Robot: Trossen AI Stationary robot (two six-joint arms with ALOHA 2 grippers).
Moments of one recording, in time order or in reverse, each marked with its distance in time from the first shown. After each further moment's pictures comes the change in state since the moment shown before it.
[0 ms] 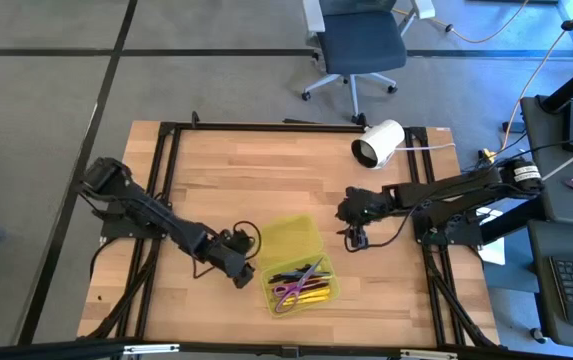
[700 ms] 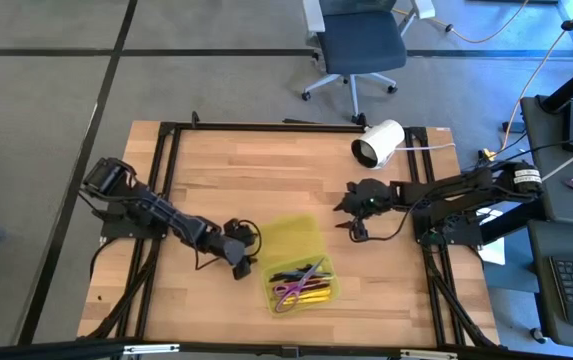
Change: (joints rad) left arm 0.093 0.055 -0.161 0.293 -0.037 0.373; right arm -0.167 0.012 -0.243 0.421 -0.142 -0.114
